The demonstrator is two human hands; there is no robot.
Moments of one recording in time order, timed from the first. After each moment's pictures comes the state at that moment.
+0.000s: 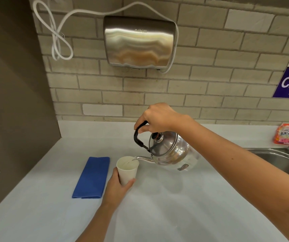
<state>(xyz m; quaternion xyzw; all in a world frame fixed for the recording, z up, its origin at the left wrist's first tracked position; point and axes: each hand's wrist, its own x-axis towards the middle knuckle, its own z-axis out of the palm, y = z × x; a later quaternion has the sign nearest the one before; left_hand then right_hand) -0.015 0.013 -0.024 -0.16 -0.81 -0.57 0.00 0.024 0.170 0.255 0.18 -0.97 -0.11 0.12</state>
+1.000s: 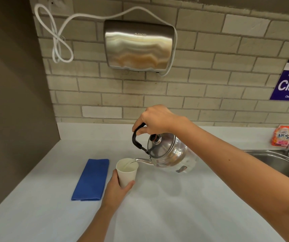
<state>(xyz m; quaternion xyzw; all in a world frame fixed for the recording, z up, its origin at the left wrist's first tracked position) -0.015 0.013 -0.024 -0.15 -0.82 -0.55 0.01 0.021 0.166 0.255 0.18 -0.97 -0.12 0.13</state>
